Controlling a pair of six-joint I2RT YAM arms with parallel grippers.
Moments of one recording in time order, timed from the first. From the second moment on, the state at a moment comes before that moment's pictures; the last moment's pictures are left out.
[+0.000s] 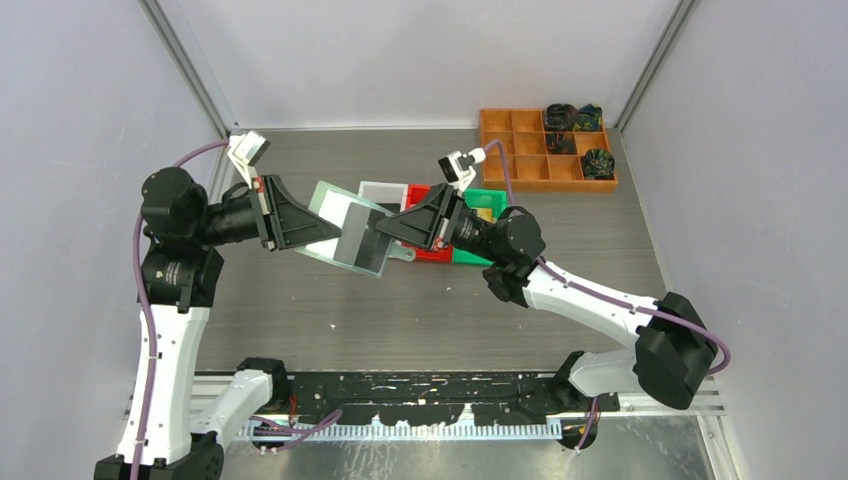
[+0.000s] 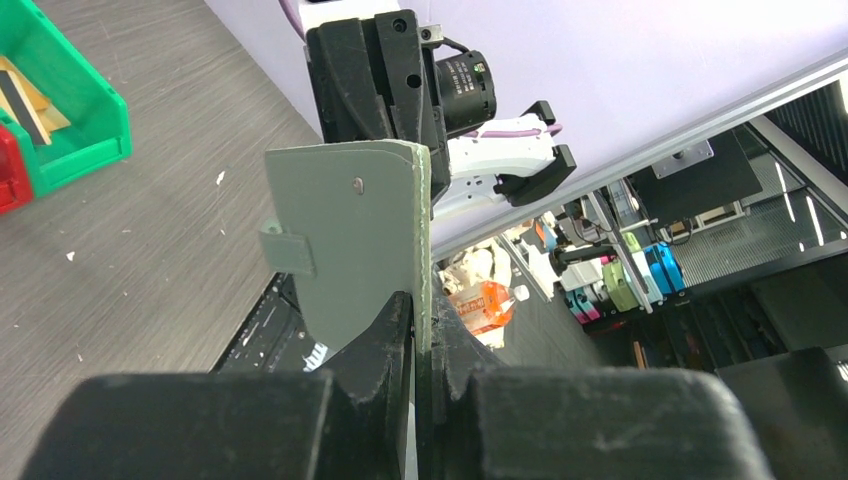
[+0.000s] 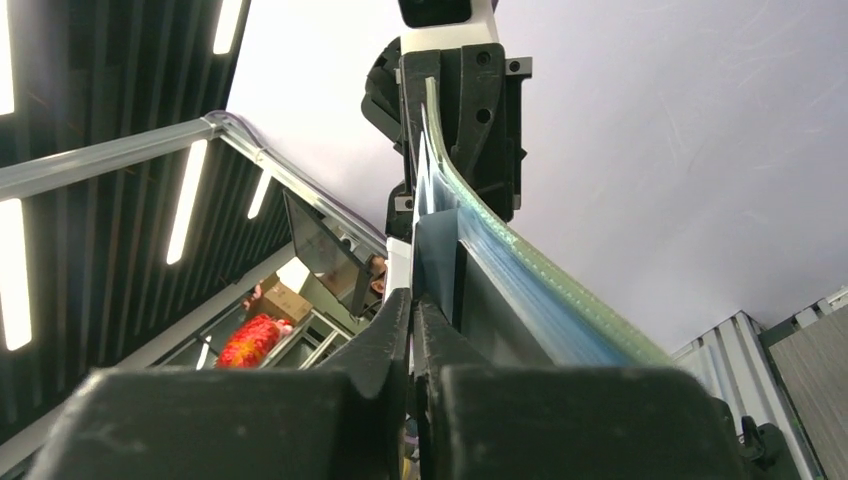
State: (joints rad) left arm -0.08 0.88 1.26 -0.38 1.23 -0.89; right arm 0.85 1.30 0.85 1.07 -0.49 1.44
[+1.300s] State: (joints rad) left arm 0.08 0.93 1.37 -0.65 1.17 -0.55; right arm 0.45 1.10 0.73 0.75 -0.62 1.40
